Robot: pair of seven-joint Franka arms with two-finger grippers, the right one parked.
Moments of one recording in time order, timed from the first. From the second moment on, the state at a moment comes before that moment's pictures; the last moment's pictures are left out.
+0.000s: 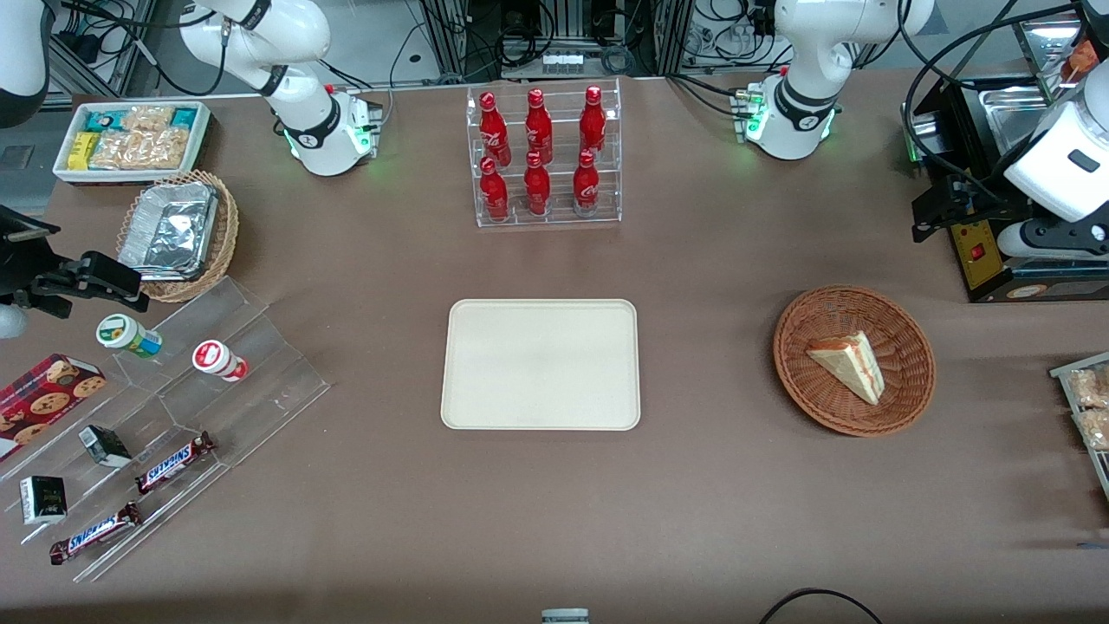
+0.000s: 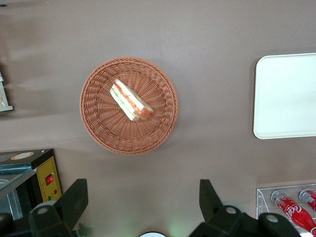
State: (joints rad) arm -0.09 0.01 -0.02 -1.48 0.00 1.45 -0.03
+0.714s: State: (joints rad) arm -0.06 0.07 0.00 -1.51 0.00 1.49 -0.05
